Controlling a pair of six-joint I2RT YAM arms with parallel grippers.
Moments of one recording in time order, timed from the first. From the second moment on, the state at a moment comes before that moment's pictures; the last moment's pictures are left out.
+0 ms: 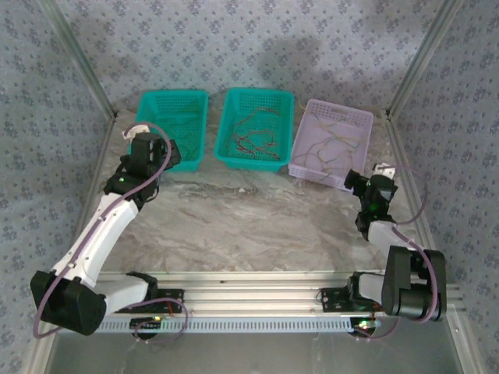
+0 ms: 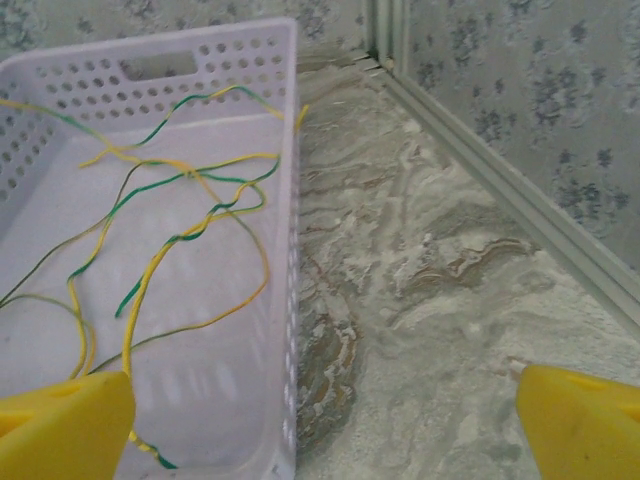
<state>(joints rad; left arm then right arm) -0.31 1.15 1.07 -0.50 -0.48 -0.44 -0.13 1.23 0.39 0.44 0.16 0.17</state>
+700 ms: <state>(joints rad) -0.38 1.17 1.00 -0.45 -0.59 -0.40 -0.01 1.50 0.38 0.81 0.14 0.03</state>
